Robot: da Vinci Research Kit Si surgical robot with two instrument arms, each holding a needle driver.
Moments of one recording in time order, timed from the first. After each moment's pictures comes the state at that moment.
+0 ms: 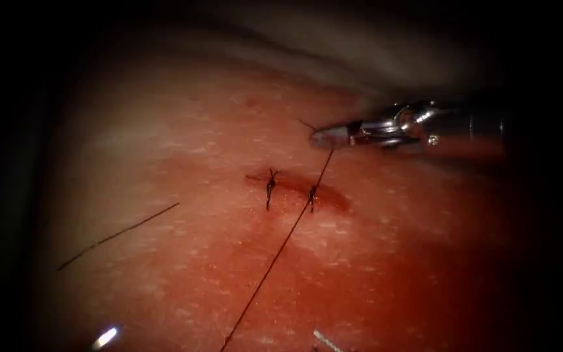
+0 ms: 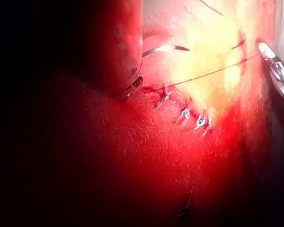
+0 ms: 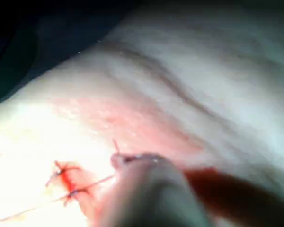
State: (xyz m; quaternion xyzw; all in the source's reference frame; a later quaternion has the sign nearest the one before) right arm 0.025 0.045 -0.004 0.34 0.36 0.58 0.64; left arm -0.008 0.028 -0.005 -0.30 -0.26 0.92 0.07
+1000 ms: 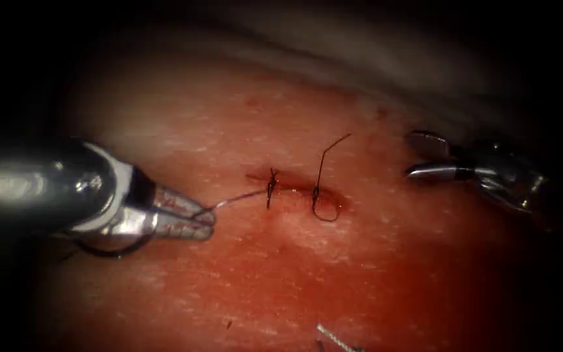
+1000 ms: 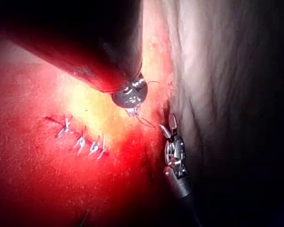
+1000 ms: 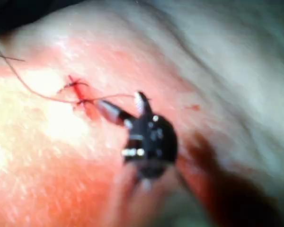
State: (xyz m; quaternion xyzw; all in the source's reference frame) right arm 0.013 0.042 -0.015 0.11 0.56 0.48 0.67; left arm -0.009 0.058 -0.010 -0.42 -0.14 0.89 0.12
